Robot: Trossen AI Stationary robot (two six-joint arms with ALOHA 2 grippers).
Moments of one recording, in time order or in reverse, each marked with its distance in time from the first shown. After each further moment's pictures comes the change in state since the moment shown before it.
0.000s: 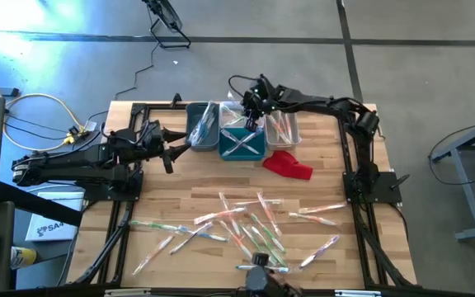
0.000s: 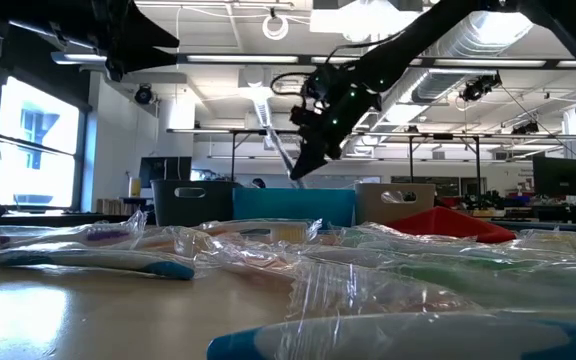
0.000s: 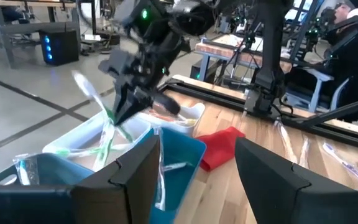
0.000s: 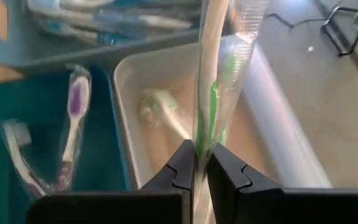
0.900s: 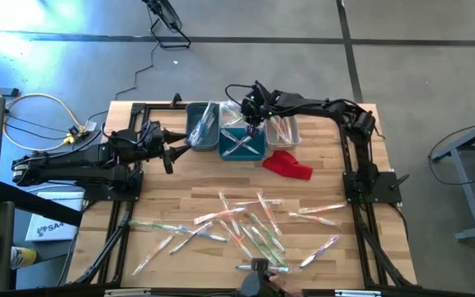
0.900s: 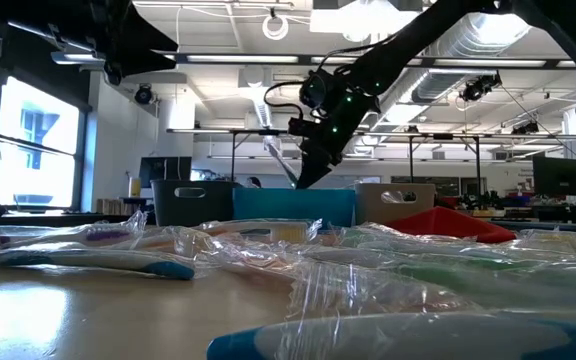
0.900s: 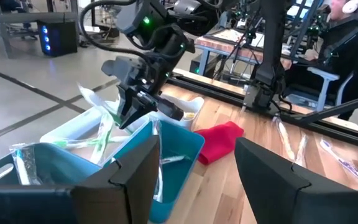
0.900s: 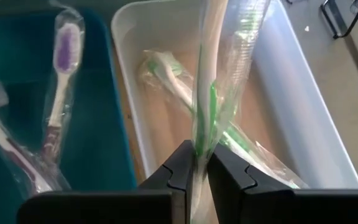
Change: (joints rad) left arm 0.000 0.000 0.000 -0.027 0.003 -0.031; right arm 0.042 0.027 0.000 -0.073 0.093 -0.047
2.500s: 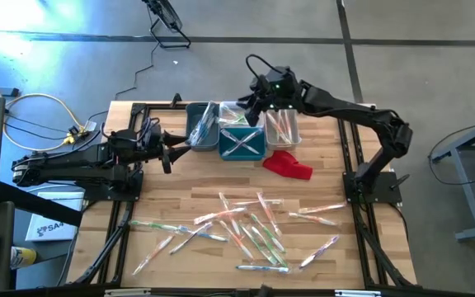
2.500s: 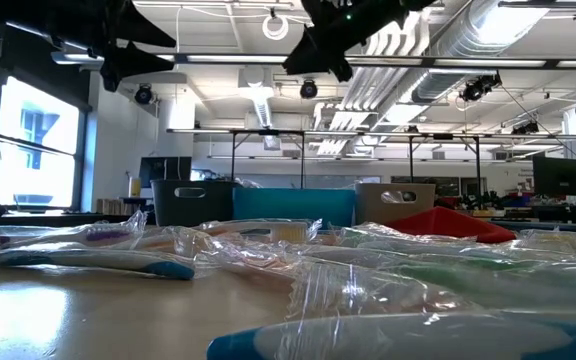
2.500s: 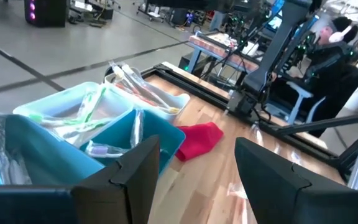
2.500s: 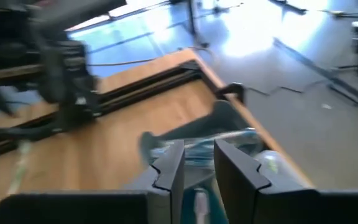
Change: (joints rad) left arm 0.000 -0.013 0.000 -0.023 0.037 -0.182; right arm 0.105 -0.380 0.000 0.108 -0.071 0.448
